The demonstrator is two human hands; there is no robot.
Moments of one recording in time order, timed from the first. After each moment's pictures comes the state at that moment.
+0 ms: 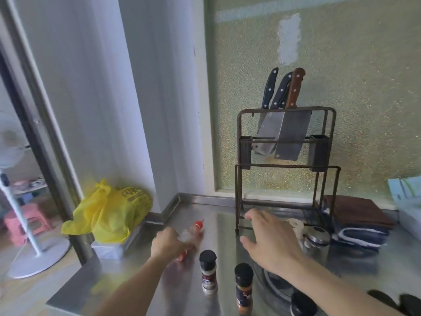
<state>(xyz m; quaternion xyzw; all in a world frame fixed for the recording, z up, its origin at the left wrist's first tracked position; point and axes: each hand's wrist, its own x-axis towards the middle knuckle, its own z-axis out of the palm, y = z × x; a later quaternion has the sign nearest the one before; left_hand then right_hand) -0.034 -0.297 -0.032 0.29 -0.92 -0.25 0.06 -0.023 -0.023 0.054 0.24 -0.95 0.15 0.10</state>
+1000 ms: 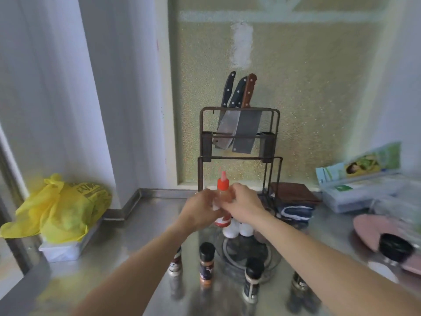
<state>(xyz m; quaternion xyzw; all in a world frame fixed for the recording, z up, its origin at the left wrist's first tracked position) -0.035 -0.150 0.048 -0.07 -0.93 -0.34 0.10 -0.042 -0.001 0.073 0.09 -0.92 0.37 0.04</state>
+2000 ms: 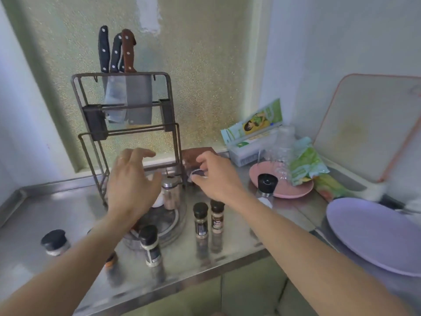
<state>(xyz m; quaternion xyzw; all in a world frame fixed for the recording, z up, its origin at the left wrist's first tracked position) 0.024 -0.012 0.070 -0.10 -0.90 -0.29 0.30 0.025 0.183 0.071 0.03 -0.95 0.28 0.16</state>
